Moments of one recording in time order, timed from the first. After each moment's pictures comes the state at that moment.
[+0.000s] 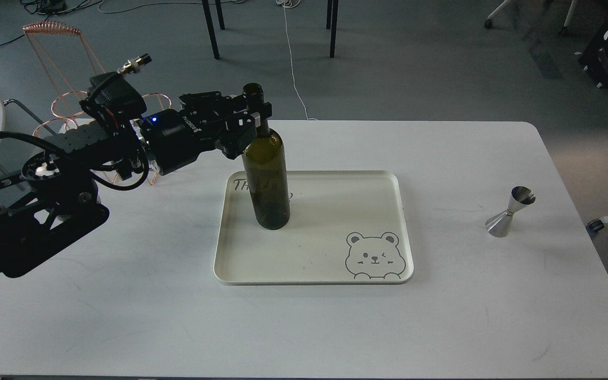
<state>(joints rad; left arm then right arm) -0.81 0.64 -0.56 -1.43 1.82 0.04 -0.28 0.94 -0.66 0.58 0.56 -0.04 0.33 0.49</state>
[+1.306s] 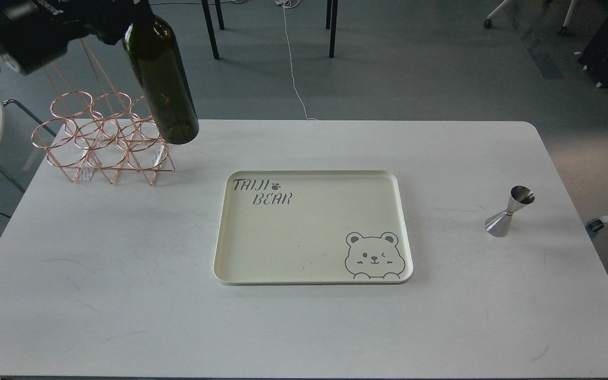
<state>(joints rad) -1.00 0.99 -0.65 -1.34 1.71 0.01 -0.34 0.95 -0.66 0.57 0.54 -0.04 0.34 0.49</state>
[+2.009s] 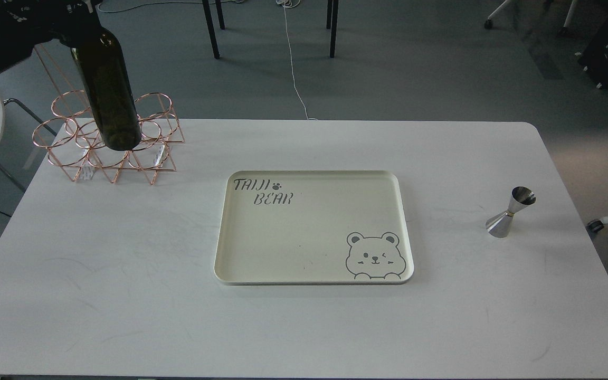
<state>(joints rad) -1.02 0.93 -0.59 -1.12 1.78 0.02 -0.36 0.95 -0.66 0.57 0.54 -0.04 0.34 0.49</state>
